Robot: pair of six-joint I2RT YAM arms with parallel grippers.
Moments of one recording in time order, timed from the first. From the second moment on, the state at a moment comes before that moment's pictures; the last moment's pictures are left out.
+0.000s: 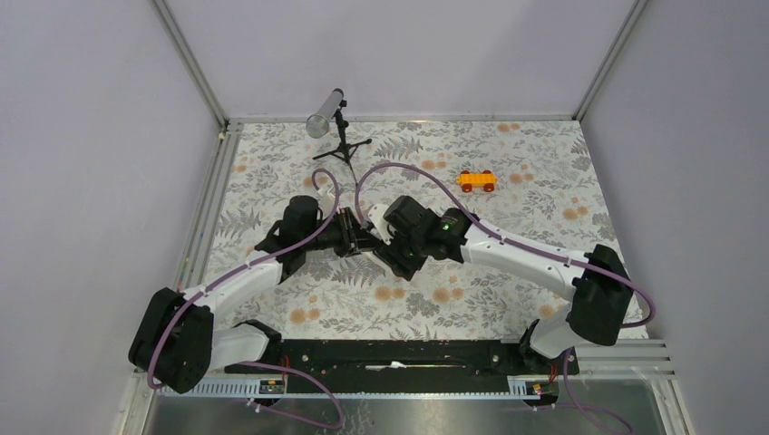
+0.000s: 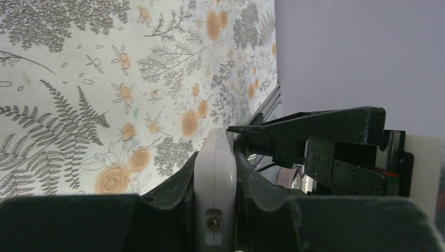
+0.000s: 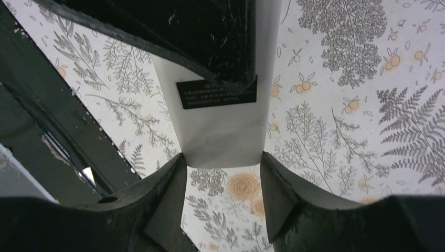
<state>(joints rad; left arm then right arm) -0.48 1.19 0.56 0.15 0.65 -0.95 1.00 1.53 1.20 -0.70 -0.04 -0.04</state>
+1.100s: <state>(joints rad) -0.42 1.18 0.62 0.18 0.78 -1.07 0.99 1.61 1.46 -0.87 0.01 -0.04</state>
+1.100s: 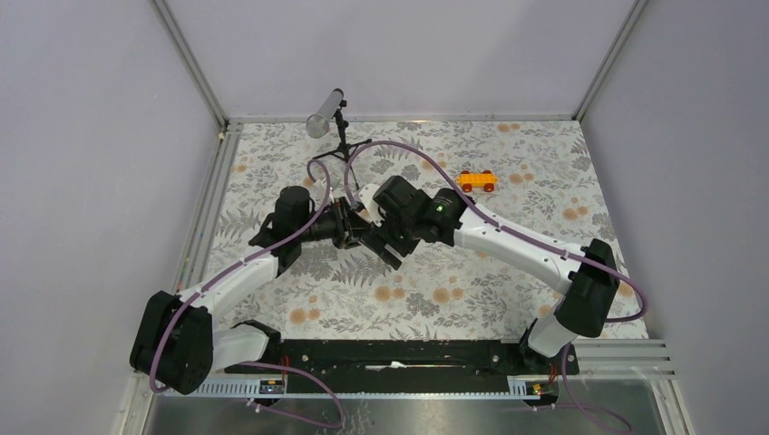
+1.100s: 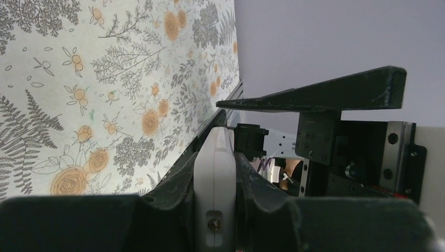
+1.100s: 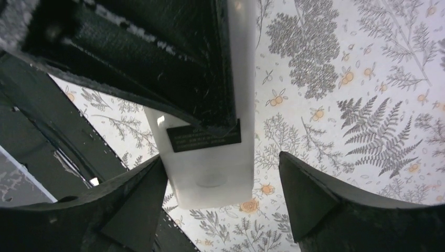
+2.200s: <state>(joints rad) -0.28 1.12 0.64 0.36 0.82 -1.40 0.69 1.16 0.95 -0.21 -0.26 1.00</state>
